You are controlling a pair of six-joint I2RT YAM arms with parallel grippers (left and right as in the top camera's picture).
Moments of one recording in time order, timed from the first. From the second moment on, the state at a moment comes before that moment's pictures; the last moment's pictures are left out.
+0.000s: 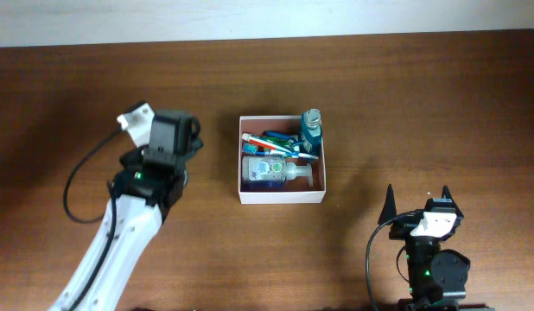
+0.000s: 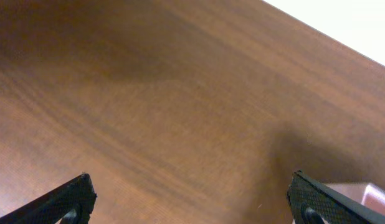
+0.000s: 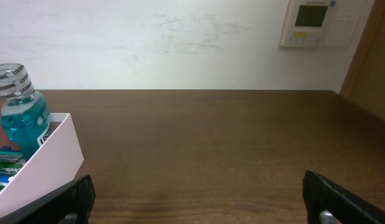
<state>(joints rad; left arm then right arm) -0.27 1.31 0.98 -0.53 -0.50 -0.70 -0.02 0.02 0.01 -0.06 0.08 -0.04</state>
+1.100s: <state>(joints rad) -0.13 0.42 0.08 0.01 -0.44 -0.39 -0.02 0.02 0.01 -0.07 0.08 -0.04</state>
